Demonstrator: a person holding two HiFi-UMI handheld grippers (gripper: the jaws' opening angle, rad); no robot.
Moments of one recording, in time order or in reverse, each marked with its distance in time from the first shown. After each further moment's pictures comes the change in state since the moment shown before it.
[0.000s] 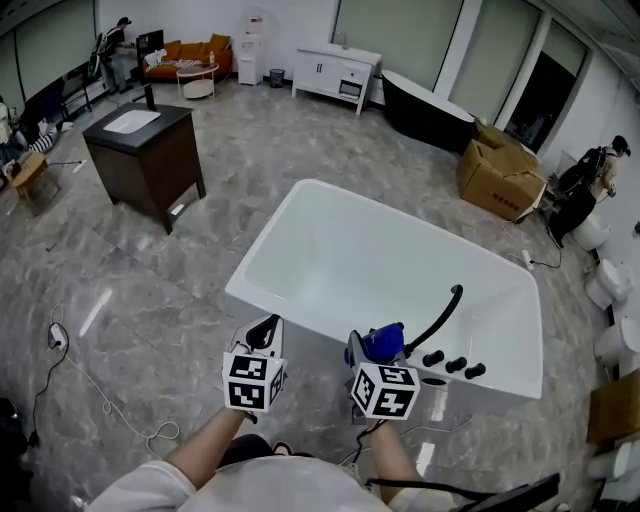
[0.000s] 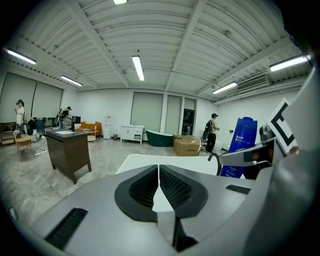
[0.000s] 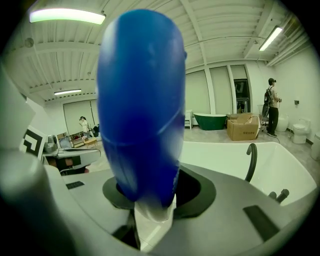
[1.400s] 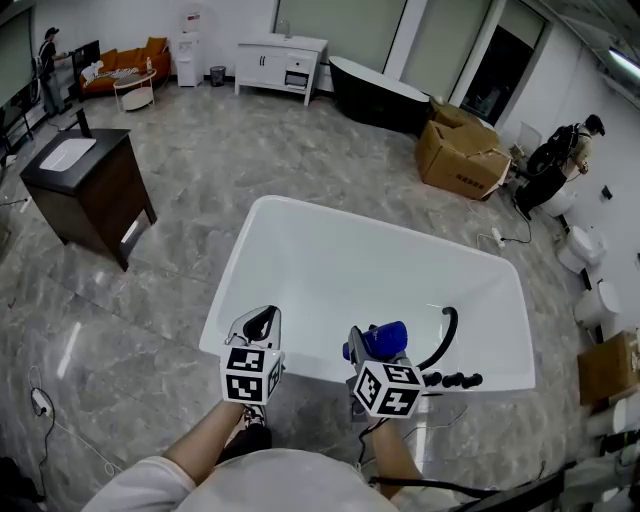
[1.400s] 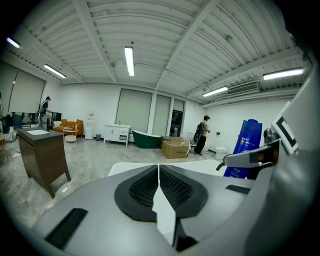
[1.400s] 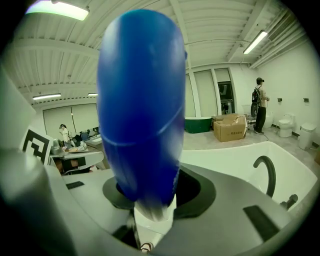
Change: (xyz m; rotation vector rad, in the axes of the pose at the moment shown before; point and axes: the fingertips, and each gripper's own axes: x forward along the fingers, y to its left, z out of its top) left arm 0.163 0.050 0.061 0.023 -0.004 -0.190; right arm 0.110 -0.040 0.071 0.100 -0.057 -0.160
